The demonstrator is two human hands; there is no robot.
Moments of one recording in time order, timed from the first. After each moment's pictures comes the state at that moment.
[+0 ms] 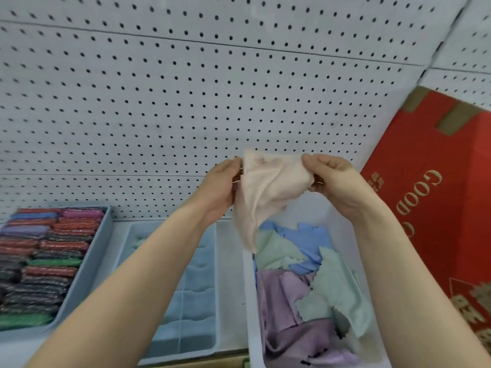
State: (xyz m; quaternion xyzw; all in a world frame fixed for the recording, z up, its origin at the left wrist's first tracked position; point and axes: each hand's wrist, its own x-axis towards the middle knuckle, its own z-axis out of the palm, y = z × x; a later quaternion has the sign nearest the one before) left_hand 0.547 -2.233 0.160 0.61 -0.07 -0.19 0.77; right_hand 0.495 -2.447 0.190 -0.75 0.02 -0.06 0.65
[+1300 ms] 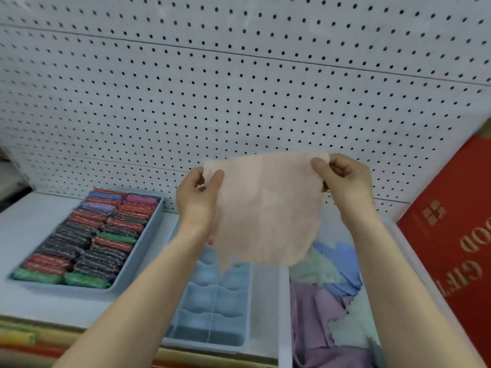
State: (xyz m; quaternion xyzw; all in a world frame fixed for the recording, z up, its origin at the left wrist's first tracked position) left_hand 0.524 -2.140 0.130 0.64 0.08 0.21 0.73; right_hand 0.517 -2.377 0.186 -0.76 -0.01 -0.21 0.62
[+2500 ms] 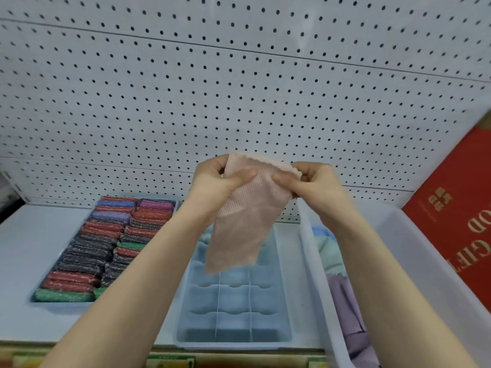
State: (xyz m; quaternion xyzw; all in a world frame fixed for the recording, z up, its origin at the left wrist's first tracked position) left_hand 0.527 -2.071 0.174 0.66 -0.09 0.02 0.75; right_hand 0.501 -2.261 0.194 -0.79 -0.04 -0.06 0.61
